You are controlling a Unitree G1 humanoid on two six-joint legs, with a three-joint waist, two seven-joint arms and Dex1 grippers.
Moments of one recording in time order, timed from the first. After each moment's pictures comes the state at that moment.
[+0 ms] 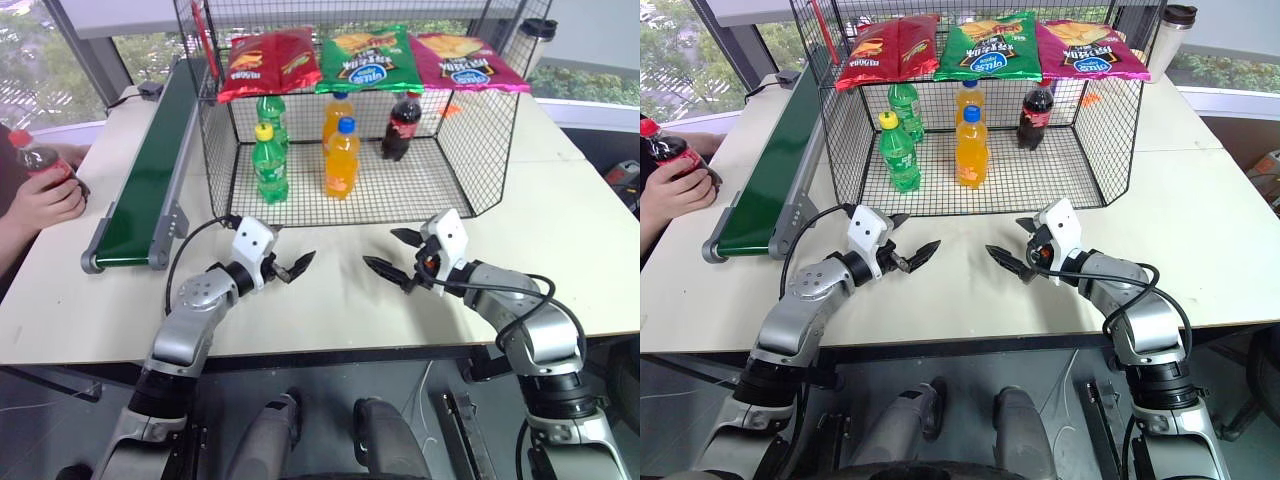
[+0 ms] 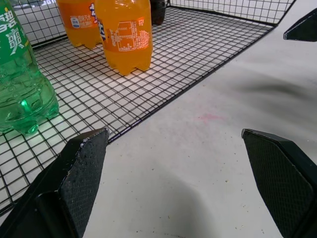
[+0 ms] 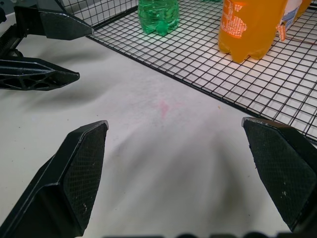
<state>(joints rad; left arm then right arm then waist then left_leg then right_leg) -0.31 0.32 -0.10 -0.11 -0.18 0.34 -0.54 -0.30 -0.49 -0.01 -0.20 0.36 0.56 0.69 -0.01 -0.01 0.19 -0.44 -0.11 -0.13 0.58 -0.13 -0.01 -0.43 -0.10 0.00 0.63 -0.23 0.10</state>
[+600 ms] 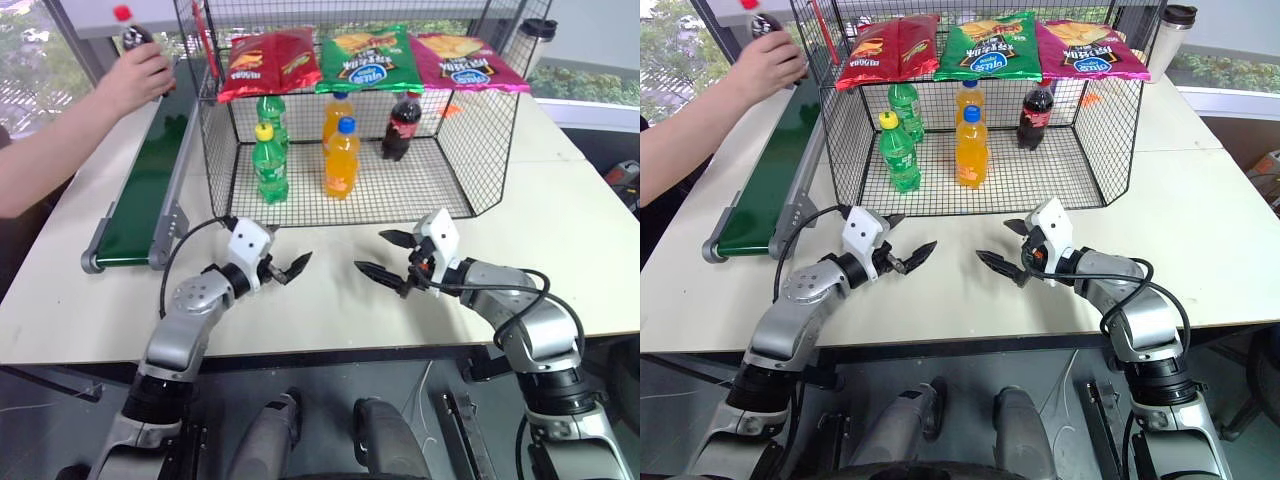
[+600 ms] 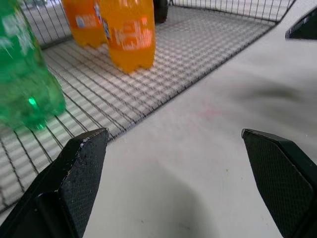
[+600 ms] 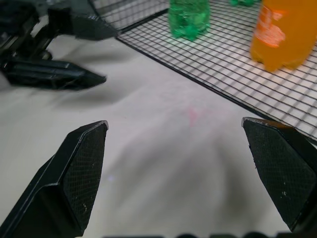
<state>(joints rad) -0.29 0.34 -0.07 -0.18 -0.21 0.37 -0.52 -0.34 -0.52 0.03 -0.22 0.39 0.57 0.78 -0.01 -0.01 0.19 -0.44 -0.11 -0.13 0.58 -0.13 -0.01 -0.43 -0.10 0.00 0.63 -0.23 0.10</state>
